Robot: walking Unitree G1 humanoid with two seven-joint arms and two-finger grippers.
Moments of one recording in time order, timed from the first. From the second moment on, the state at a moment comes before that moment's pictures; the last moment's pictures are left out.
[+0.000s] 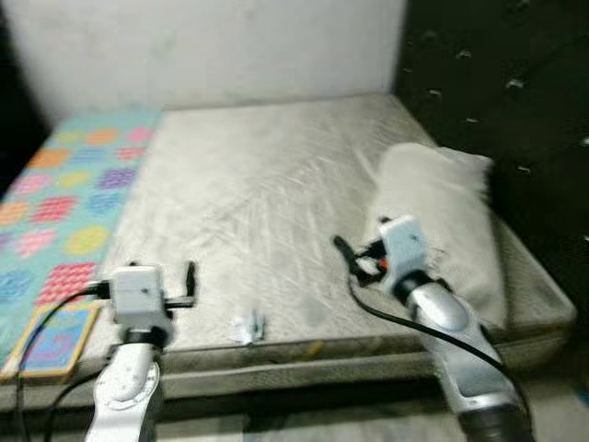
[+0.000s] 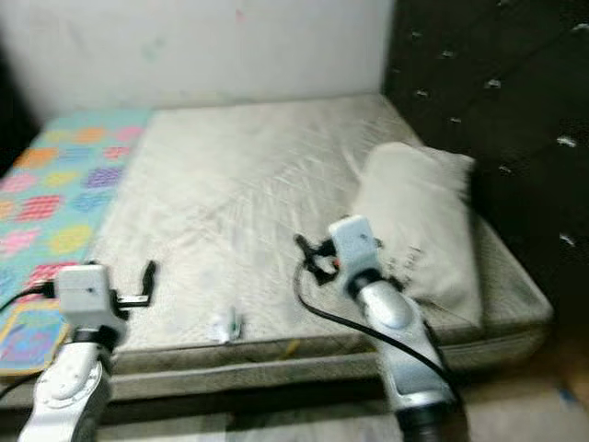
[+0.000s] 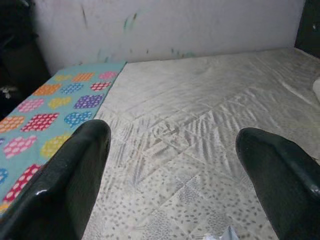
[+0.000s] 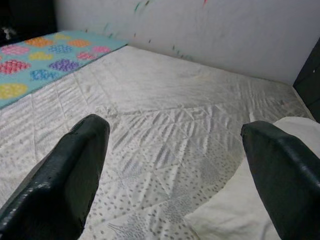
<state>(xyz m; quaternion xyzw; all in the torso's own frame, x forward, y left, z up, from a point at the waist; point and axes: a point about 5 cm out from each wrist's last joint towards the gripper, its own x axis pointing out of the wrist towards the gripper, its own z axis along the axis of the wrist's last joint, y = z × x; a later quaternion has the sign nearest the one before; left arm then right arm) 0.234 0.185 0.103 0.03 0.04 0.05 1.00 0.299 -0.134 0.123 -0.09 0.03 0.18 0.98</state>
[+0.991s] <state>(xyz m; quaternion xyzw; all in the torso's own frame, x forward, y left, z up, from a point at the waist) 0.238 0.181 0.101 0.01 0.04 0.04 1.00 0.298 -0.143 0.117 -0.08 0.04 0.17 0.98</state>
